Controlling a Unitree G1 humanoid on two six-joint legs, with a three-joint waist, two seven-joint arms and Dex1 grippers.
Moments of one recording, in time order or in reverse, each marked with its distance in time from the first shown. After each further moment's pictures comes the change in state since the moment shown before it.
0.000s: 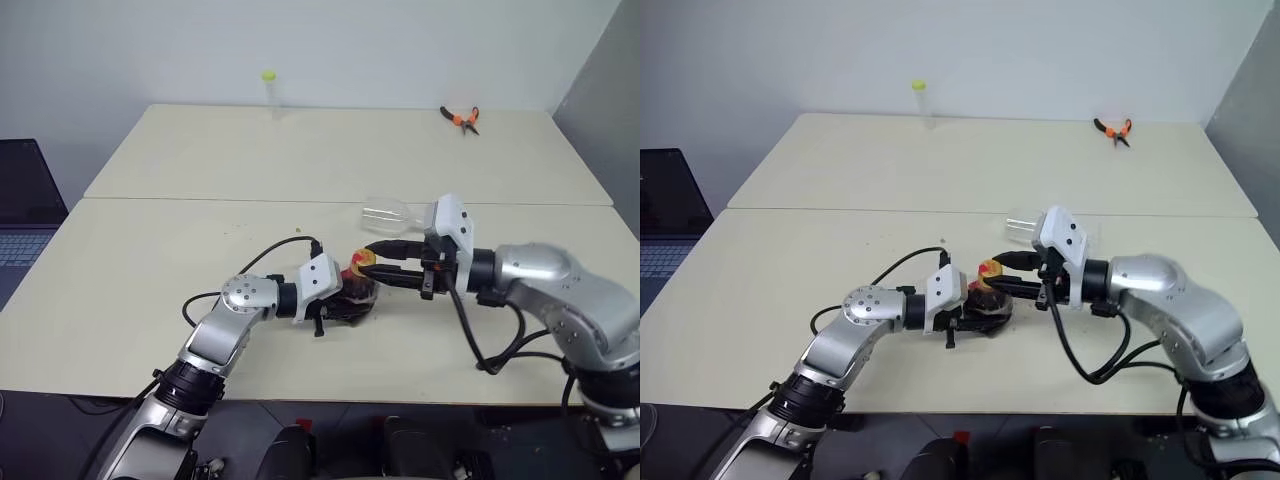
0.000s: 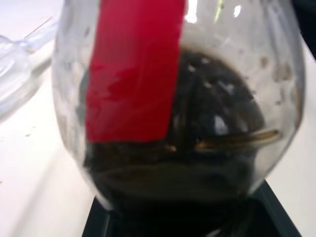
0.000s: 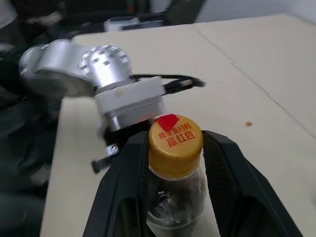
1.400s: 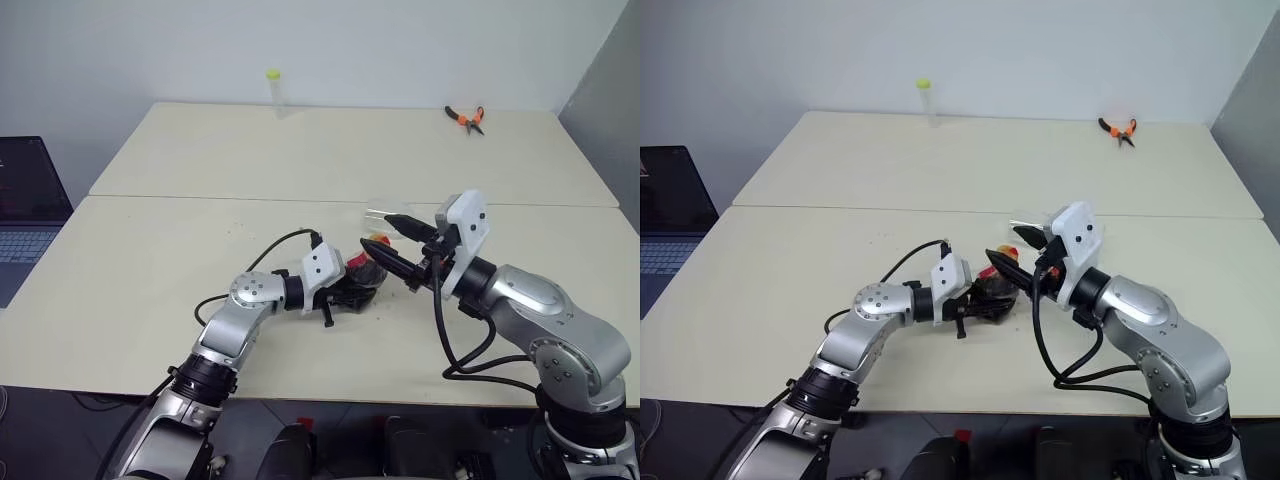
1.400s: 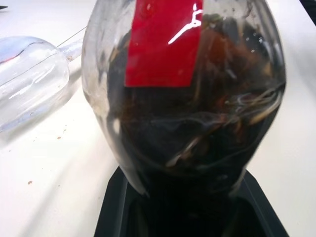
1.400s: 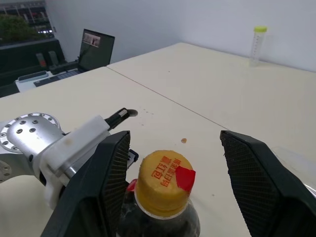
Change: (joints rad) left arm -0.056 -0.095 0.039 0.153 0.003 -0.073 0.089; right arm 0.260 0.376 -0.189 -0.291 0.003 0.222 -0.656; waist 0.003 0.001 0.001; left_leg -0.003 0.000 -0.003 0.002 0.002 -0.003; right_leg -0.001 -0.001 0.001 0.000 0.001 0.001
